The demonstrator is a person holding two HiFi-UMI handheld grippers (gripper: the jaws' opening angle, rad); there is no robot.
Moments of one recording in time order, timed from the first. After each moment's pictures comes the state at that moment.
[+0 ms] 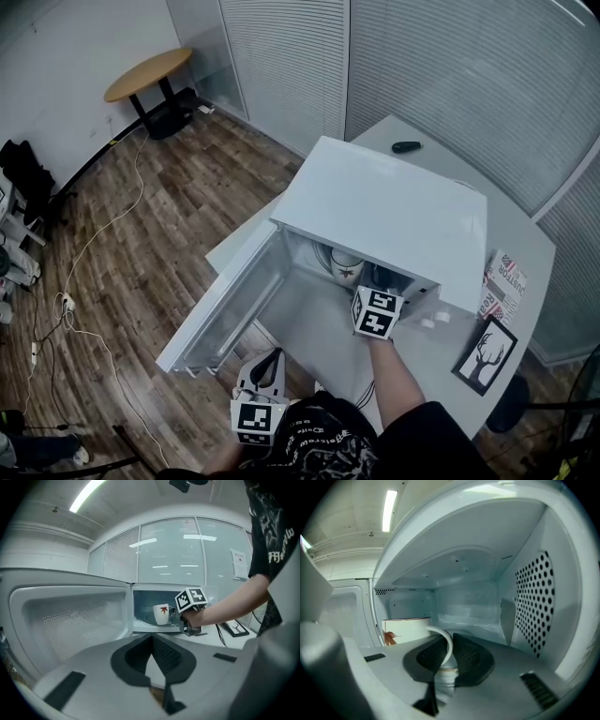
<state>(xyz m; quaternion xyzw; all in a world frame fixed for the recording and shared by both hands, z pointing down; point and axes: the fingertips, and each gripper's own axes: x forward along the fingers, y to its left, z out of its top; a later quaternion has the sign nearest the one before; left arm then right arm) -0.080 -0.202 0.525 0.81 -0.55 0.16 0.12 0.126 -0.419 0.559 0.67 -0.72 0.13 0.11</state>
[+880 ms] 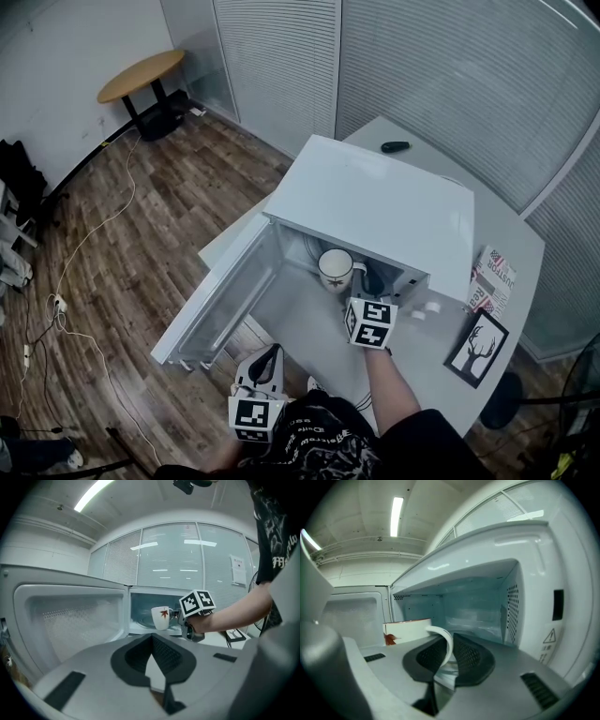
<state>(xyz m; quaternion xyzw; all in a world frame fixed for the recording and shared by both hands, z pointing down) -0.071 -0.193 0.519 0.82 -0.54 0.13 0.12 0.115 -0.381 0.541 0.64 -0.75 0.11 0.10</state>
